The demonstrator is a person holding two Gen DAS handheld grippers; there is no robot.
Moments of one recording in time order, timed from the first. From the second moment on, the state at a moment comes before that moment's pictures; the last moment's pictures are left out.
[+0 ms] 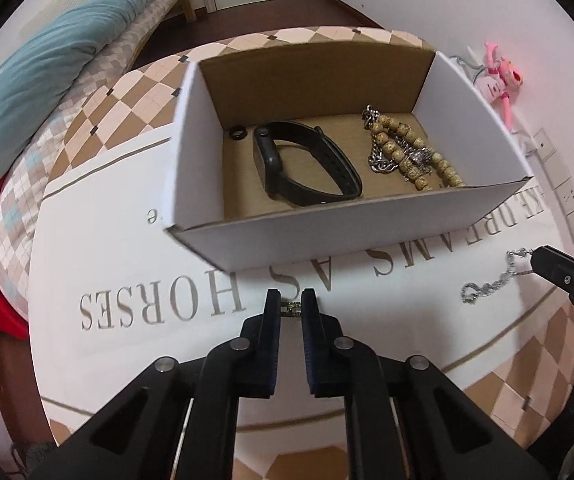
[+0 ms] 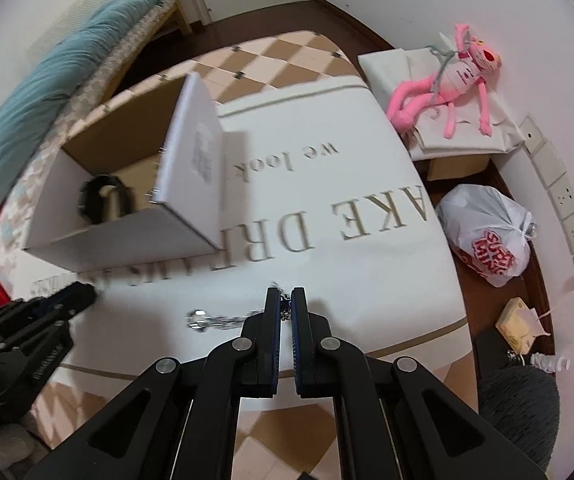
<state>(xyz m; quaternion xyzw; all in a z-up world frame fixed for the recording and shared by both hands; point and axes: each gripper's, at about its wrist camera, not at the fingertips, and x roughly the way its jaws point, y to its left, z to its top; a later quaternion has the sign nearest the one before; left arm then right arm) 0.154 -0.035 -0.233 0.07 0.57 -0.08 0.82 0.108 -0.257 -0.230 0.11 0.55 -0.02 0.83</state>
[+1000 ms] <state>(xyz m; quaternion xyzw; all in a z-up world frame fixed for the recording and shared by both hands) 0.283 -0.028 -0.144 -0.03 0.58 -0.14 0.80 0.225 -0.211 -0.111 0.08 0.49 0.12 0.86</state>
